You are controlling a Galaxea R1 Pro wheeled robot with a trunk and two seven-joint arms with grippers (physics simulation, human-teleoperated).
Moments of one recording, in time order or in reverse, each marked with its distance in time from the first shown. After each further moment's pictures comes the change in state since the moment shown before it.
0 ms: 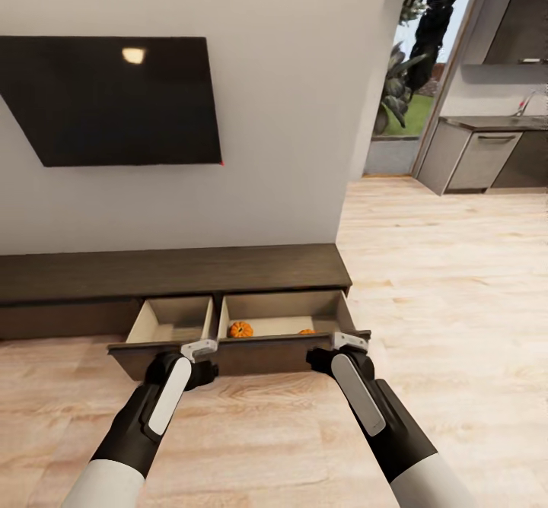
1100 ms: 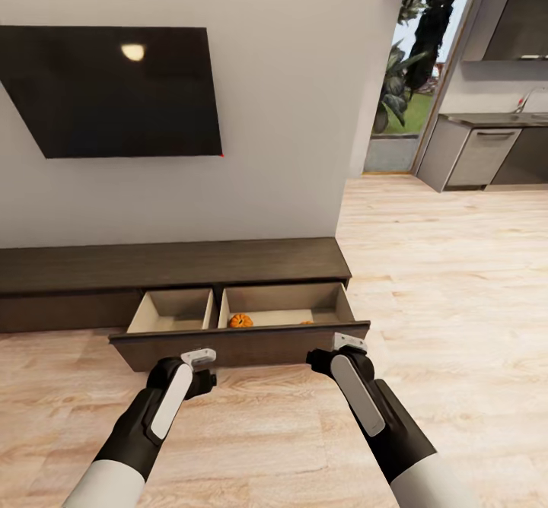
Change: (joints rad) left arm 0.000 0.004 0.000 0.074 -0.016 -0.015 0.006; right arm 0.000 0.000 0.001 0.010 0.004 -0.005 0.000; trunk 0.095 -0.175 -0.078
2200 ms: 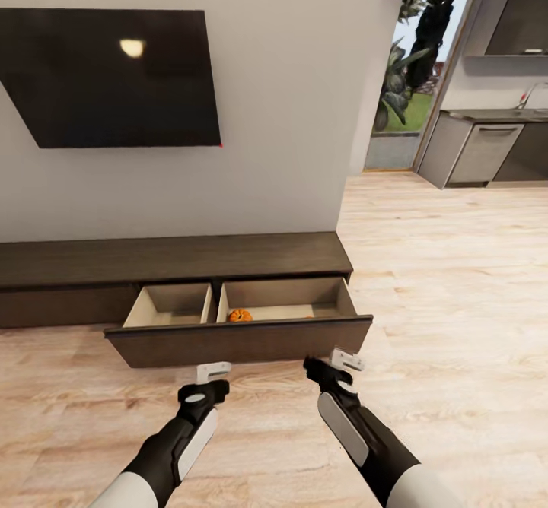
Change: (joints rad) left arm 0.000 -0.006 -0.268 0.320 -0.088 -0.640 -0.010; right arm 0.007 -0.015 0.170 0.294 0.013 -0.620 0.163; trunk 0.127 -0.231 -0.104
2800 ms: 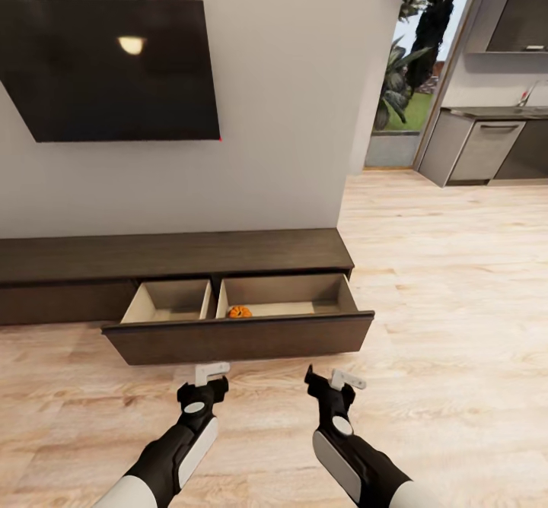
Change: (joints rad) left arm 0.000 0.002 -0.028 0.060 0.002 -0.170 0.000; right arm 0.007 -0.002 0.199 0.210 0.009 -0.397 0.016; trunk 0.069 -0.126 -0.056
